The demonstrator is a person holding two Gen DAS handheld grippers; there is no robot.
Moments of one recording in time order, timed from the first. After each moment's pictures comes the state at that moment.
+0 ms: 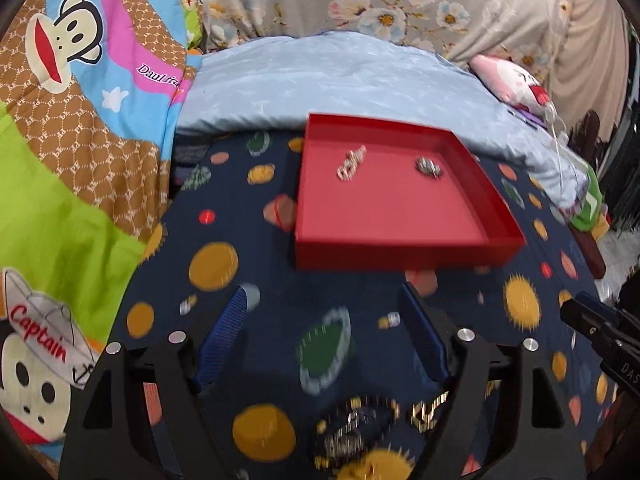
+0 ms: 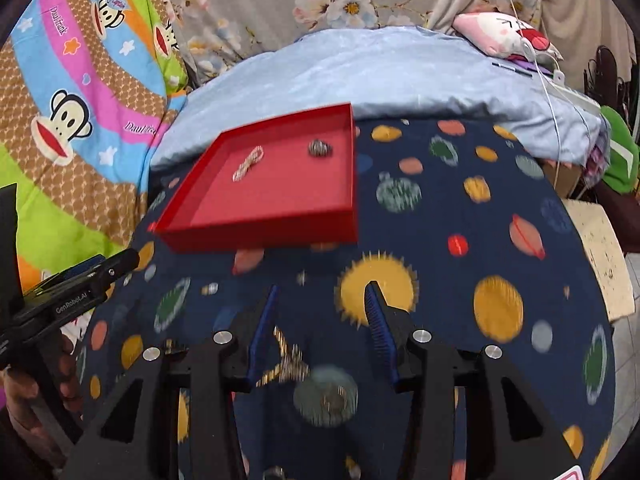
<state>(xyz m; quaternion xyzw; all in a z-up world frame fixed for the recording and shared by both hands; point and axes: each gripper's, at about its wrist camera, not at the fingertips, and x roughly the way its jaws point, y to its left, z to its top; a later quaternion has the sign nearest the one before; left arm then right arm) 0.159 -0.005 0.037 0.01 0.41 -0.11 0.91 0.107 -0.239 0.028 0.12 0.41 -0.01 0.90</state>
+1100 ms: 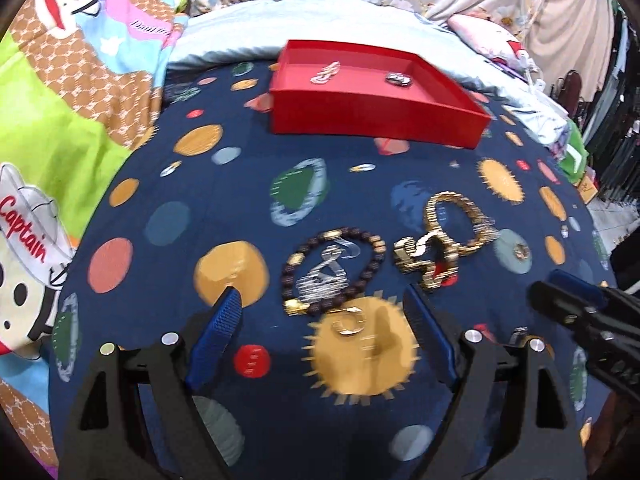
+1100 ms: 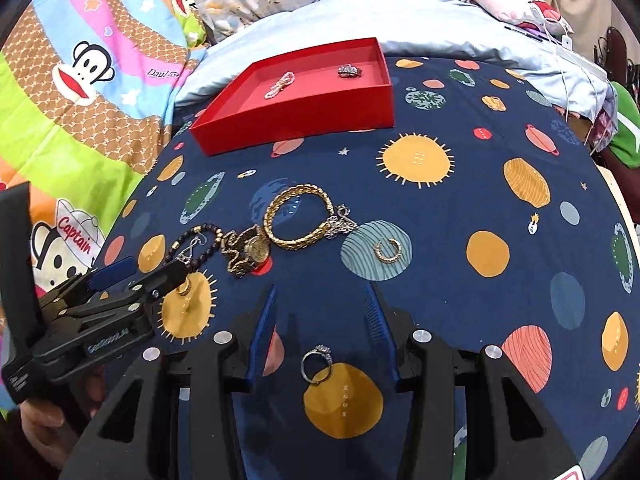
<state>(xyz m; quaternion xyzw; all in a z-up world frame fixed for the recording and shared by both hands) 0.075 -0.005 -0.011 0.01 0.45 -0.14 0.88 0.040 -0.196 -0.011 0.12 0.46 0.02 0.88</state>
